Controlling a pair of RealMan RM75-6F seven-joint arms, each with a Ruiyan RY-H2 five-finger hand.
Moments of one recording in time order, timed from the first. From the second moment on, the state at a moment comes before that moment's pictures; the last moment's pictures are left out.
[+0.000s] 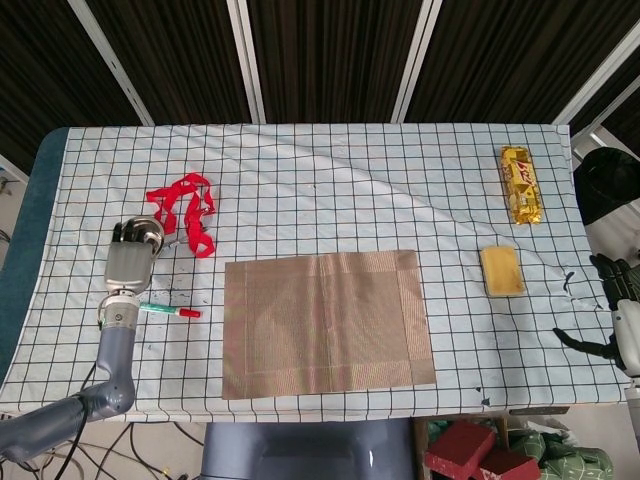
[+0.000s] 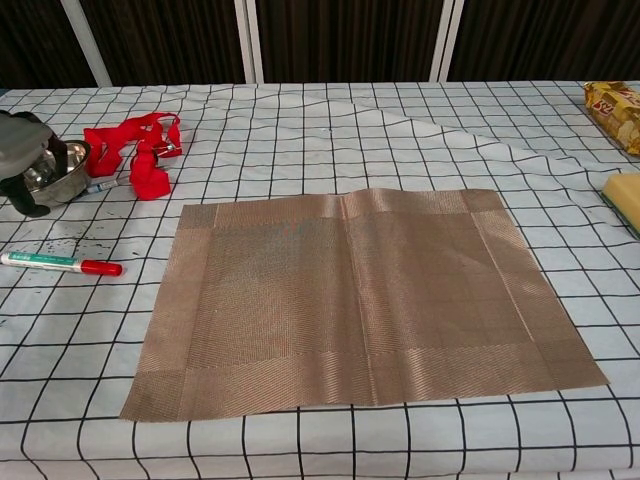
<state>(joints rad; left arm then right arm) -0.62 -1.70 -0.24 -1.08 0.90 1.08 0.77 0.14 -0.97 0.16 -1.67 -1.33 1.32 0.36</state>
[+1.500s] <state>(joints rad) -0.68 -1.65 -0.17 -1.54 1.21 1.21 0.79 0.14 -0.95 0.16 -1.69 -1.32 1.30 0.40</state>
